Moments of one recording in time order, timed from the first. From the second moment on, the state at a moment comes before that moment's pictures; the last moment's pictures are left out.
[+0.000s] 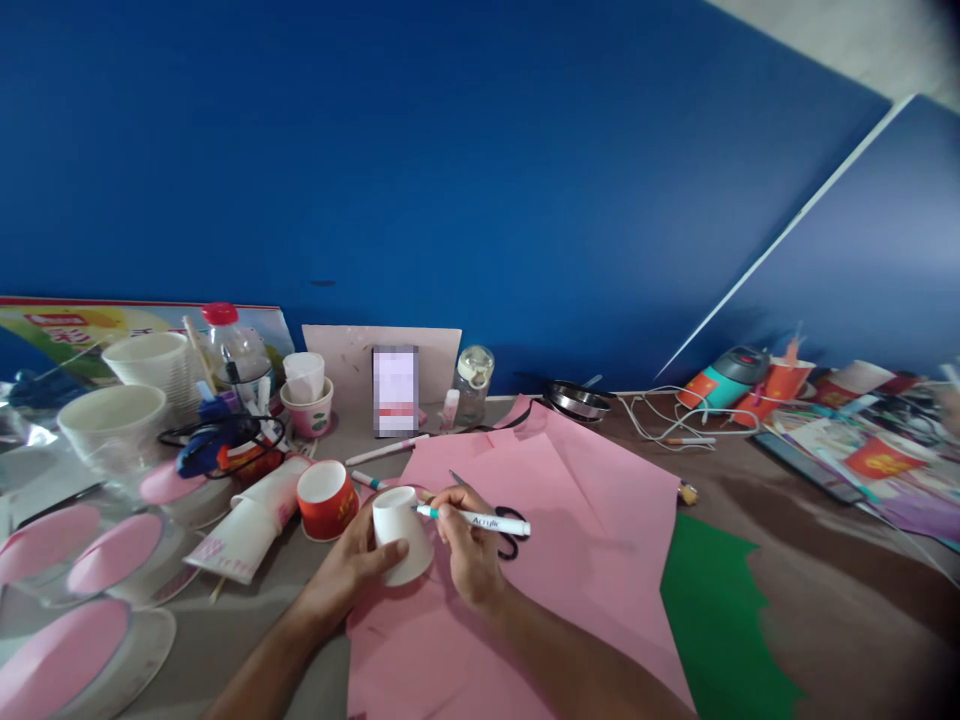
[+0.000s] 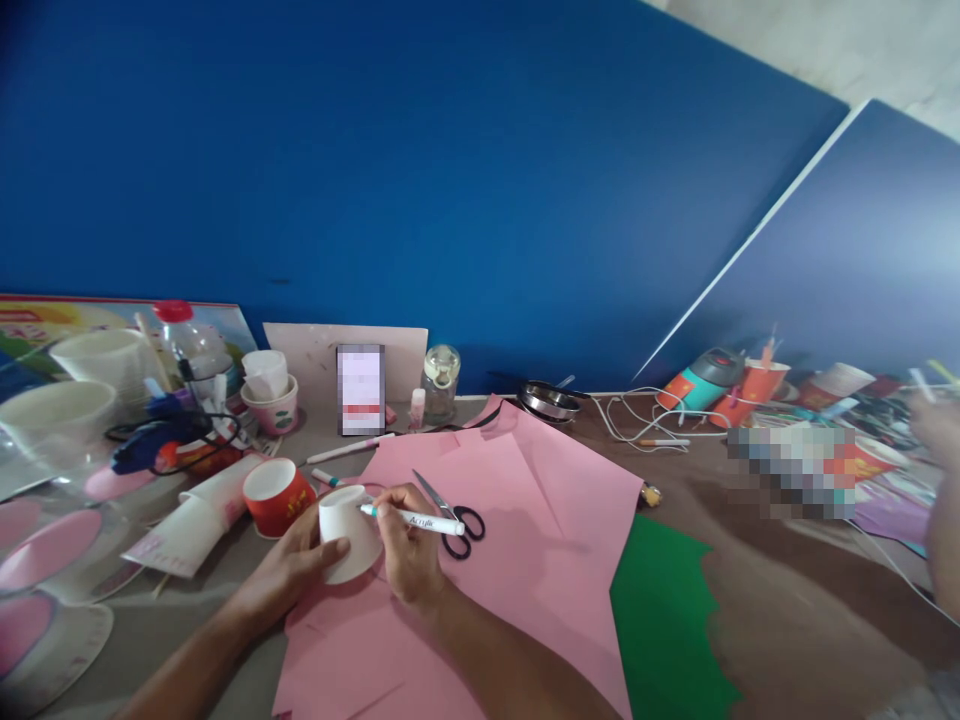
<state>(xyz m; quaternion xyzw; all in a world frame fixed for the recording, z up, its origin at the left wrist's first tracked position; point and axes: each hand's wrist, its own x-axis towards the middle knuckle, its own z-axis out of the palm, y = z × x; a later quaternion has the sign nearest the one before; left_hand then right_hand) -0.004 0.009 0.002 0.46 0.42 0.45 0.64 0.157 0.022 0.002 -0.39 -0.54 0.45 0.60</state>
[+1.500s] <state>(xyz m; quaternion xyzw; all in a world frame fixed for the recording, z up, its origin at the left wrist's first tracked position) -0.001 0.009 0.007 0.48 0.47 0.45 0.59 0.154 0.034 -0.003 -0.41 -0.49 0.45 0.63</state>
